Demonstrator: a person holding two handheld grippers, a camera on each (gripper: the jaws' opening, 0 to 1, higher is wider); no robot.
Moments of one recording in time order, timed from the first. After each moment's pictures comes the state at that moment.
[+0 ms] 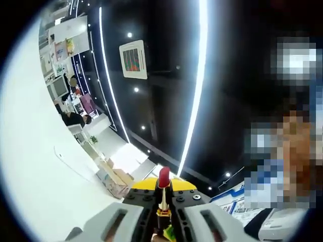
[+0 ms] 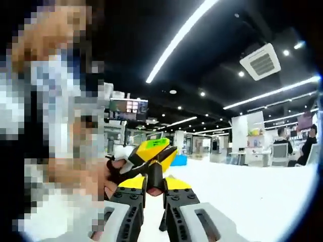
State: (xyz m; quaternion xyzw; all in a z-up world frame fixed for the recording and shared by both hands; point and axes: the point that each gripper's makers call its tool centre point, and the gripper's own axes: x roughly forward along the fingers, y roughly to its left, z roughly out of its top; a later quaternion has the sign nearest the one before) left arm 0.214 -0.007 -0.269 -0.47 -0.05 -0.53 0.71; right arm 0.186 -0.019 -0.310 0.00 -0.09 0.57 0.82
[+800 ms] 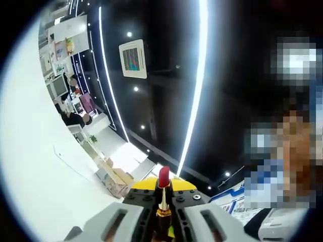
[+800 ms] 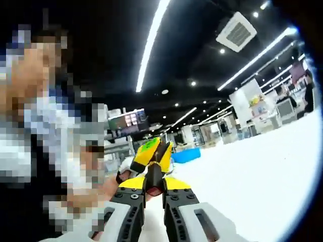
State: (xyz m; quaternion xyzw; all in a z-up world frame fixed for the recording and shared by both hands) left arm 0.212 -0.010 -0.269 -0.47 -0.05 -0.53 0.70; right arm 0.189 -0.023 -0.310 0.22 0.02 0.60 0.77
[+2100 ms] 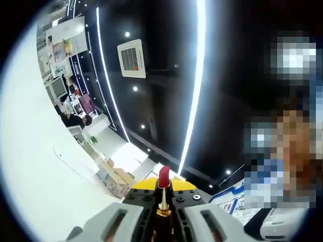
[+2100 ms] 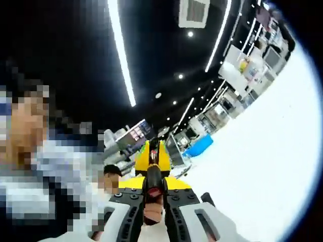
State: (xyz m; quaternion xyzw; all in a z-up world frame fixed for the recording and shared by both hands) left arm 0.212 -0.012 -0.273 -0.46 -0.05 -0.53 0.71; right arm 0.196 -0.020 -0.317 0.29 0.05 0.61 0.74
